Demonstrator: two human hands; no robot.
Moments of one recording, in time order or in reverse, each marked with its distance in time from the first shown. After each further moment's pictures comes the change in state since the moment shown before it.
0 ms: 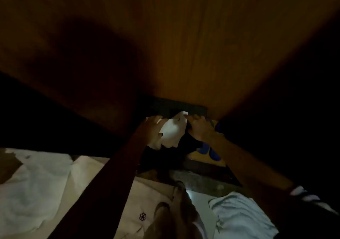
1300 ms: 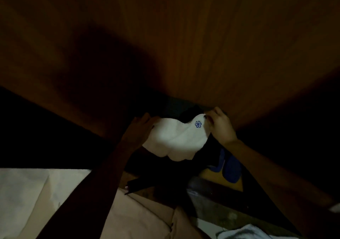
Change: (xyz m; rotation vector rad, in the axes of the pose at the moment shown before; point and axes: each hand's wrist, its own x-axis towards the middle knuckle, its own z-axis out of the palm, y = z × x) left_hand 0.070 -0.100 0.124 0.035 0.380 -0.063; right_hand 0.115 0.059 0.071 0.234 0.561 -0.129
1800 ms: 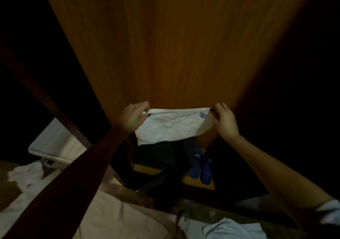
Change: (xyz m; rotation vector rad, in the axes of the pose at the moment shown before) left_hand -0.102 0.097 -0.393 -0.166 0.324 0.132; right_hand -0.152 -0.188 -0.325 -0.008 0.395 0.032
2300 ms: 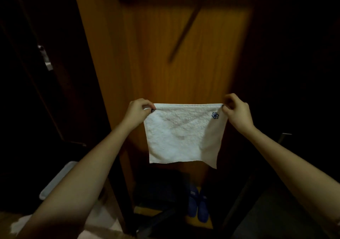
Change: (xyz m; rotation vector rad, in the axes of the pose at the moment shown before) left_hand 0.017 0.175 -0.239 -0.401 0.240 -0.118; right_hand -0.025 -0.101 -0.285 0.214 0.326 -0.018
